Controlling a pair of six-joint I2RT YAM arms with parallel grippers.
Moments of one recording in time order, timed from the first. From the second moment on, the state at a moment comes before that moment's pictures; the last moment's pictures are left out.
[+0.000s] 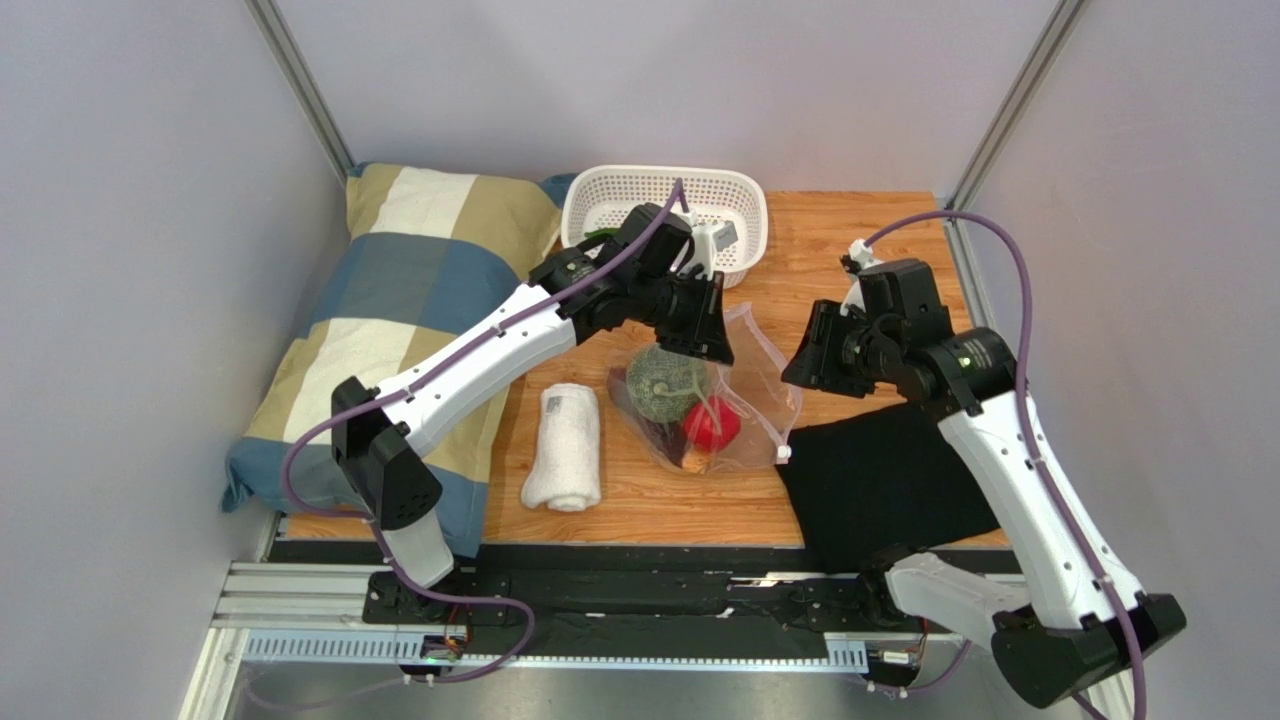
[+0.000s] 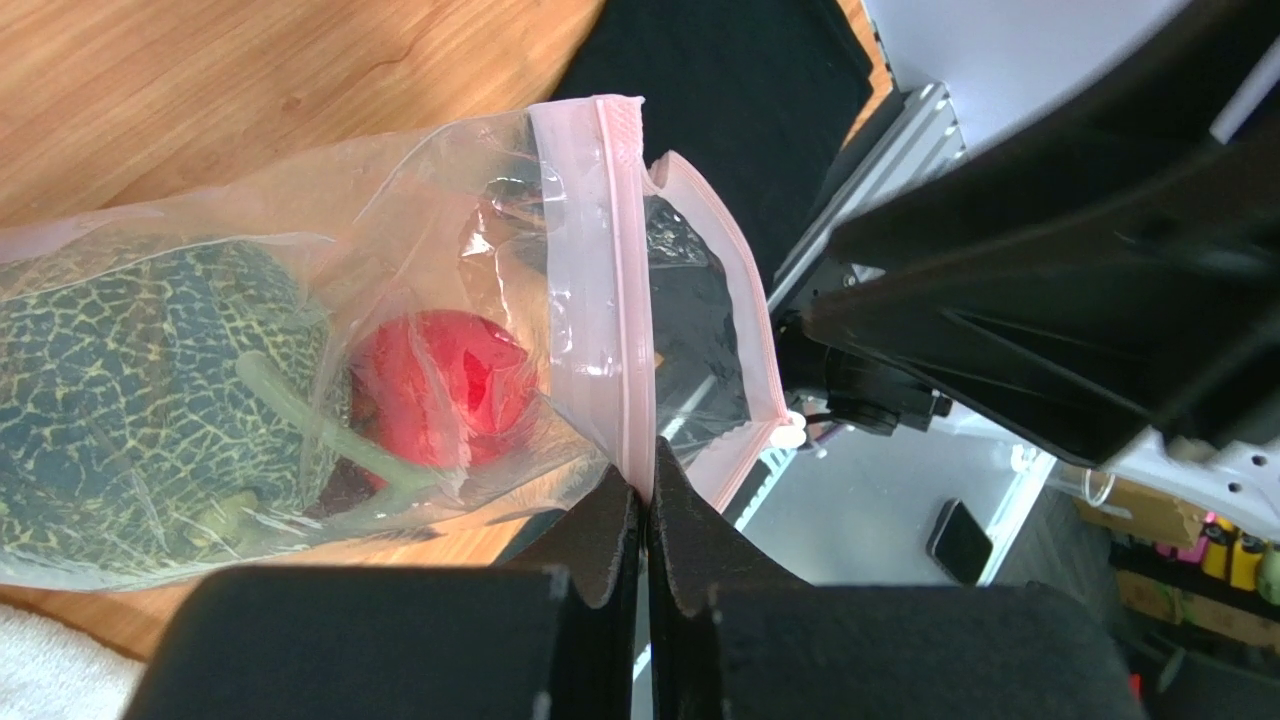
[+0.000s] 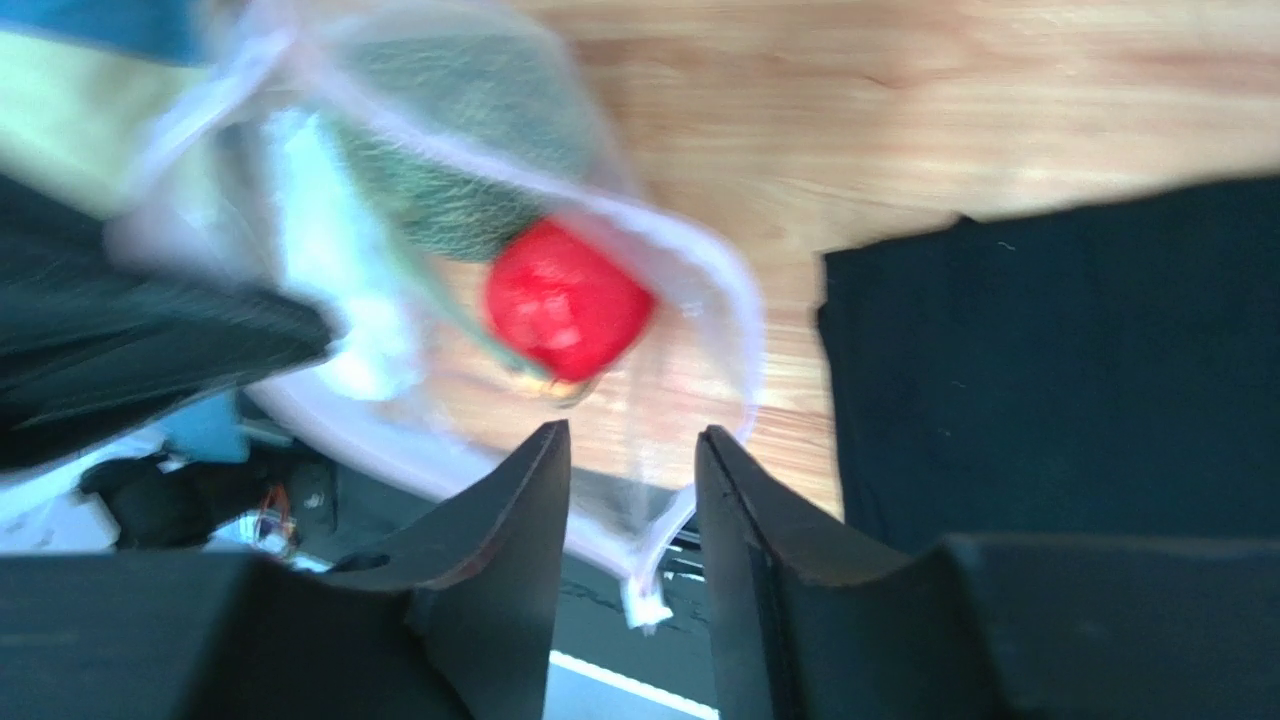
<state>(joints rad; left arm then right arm) -0.84 1.73 1.78 -0.76 0.40 -0.53 0.37 1.09 1.30 -1.07 -0.12 0.50</state>
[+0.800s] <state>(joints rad) -0.84 1.73 1.78 -0.77 0.43 -0.53 0.44 1.24 0.92 -0.28 -0.61 0.49</state>
